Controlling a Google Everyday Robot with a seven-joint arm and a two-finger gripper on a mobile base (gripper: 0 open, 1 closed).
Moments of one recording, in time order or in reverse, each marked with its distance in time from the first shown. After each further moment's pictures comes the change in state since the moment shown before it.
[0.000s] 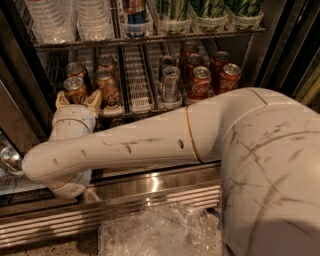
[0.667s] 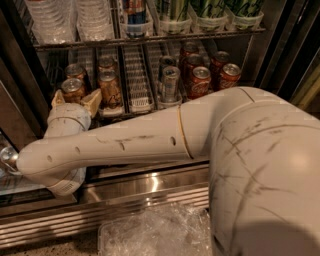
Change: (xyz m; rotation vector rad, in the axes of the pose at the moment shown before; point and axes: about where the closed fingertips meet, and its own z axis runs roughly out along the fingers) arm 0.001 0.014 0.006 -0.007 0.006 -0.009
